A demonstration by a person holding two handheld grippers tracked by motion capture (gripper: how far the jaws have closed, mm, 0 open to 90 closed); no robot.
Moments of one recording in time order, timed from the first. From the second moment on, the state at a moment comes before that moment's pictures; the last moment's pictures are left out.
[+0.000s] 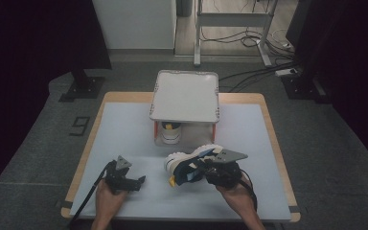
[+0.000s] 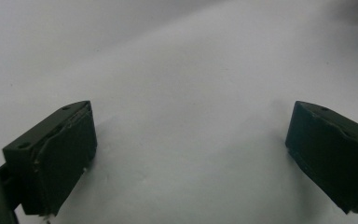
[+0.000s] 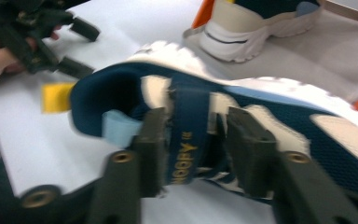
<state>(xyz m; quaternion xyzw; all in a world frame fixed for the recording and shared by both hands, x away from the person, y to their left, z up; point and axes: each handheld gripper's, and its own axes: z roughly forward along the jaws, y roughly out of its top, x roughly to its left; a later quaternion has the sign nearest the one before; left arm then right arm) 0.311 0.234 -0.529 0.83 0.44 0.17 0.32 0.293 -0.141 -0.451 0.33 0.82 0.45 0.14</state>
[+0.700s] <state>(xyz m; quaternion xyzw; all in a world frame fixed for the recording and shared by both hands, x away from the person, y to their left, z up) 0.310 0.234 -0.529 0.83 0.44 0.17 0.32 0.308 -0.141 -0.451 0.35 0.79 0.45 0.23</state>
